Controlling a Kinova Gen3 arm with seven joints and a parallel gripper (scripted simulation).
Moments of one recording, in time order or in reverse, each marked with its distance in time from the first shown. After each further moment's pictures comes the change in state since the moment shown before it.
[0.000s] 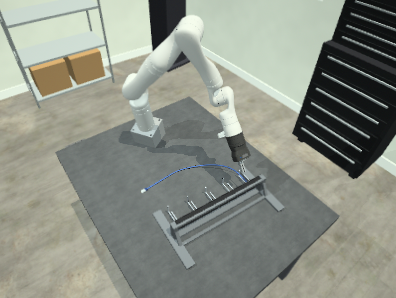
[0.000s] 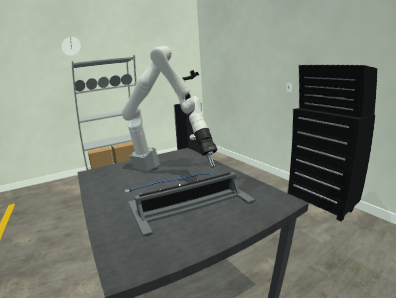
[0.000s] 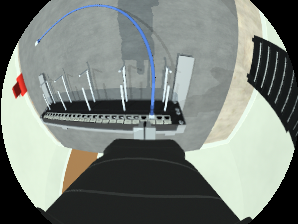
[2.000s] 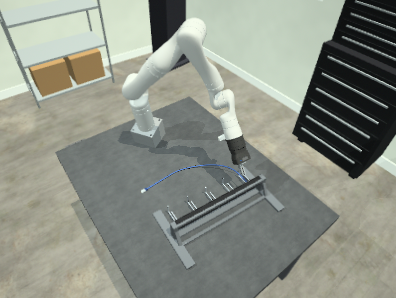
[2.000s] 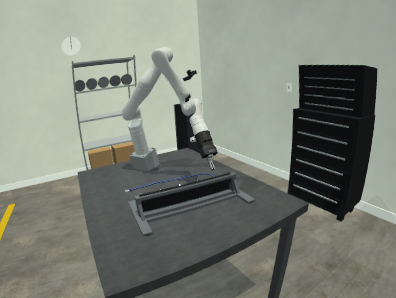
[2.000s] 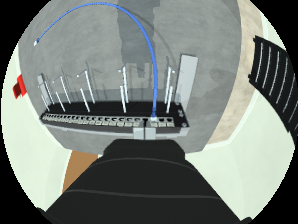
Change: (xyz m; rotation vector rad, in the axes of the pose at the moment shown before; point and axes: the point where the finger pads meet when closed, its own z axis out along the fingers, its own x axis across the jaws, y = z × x) arm -0.003 -0.004 0.012 0.006 -0.008 -0.001
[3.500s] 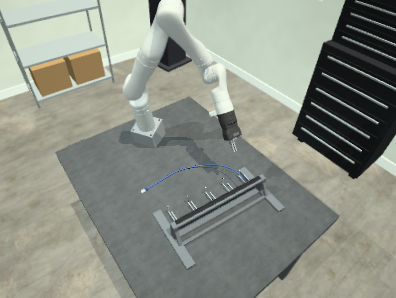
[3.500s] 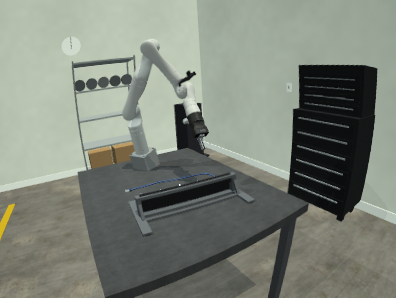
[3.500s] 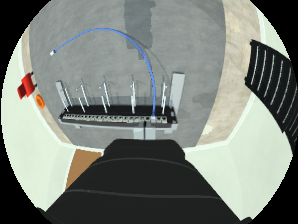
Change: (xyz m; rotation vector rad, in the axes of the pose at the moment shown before) arm -0.004 -0.004 -0.114 0.009 -0.013 -0.003
